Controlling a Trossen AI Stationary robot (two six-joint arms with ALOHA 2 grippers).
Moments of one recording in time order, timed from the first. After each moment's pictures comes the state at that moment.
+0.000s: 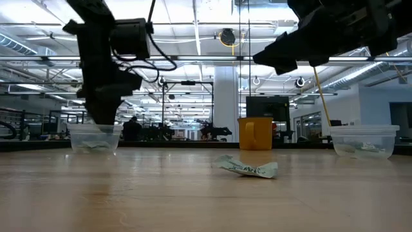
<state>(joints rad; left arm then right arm) 0.11 1.47 0.83 -0.78 -0.22 -0.60 0.25 1.38 0.47 0.62 0.02 -0.03</state>
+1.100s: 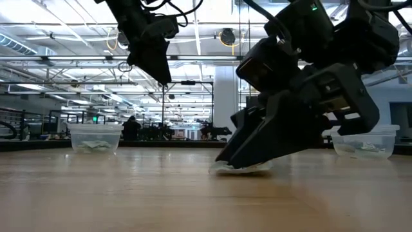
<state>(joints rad) 0.09 1.47 1.14 -0.65 -0.24 -0.33 0.30 1.99 0.75 0.67 -0.08 0.10</state>
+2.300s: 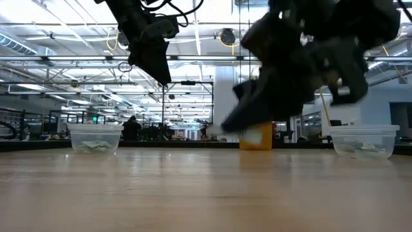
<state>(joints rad) 0.09 1.47 1.14 -0.65 -0.24 -0.31 0.30 1.84 0.75 0.54 -0.01 -0.02</state>
